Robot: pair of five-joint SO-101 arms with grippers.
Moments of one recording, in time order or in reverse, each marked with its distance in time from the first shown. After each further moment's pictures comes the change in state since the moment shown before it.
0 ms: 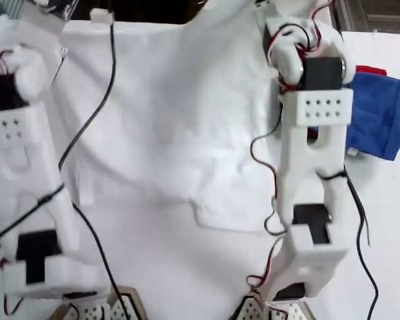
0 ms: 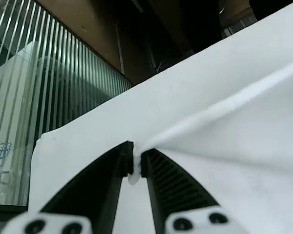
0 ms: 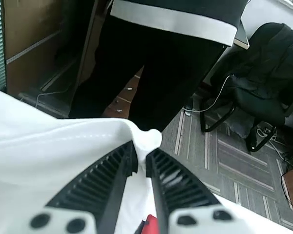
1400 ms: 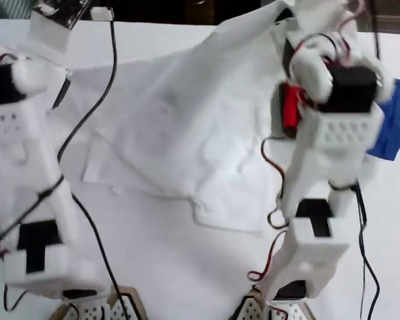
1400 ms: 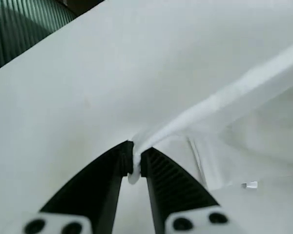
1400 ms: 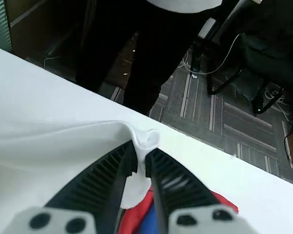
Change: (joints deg) left arm 0.0 -0.9 -7.4 25.5 1.1; right arm 2.6 -1.6 -25.2 33.7 -0.4
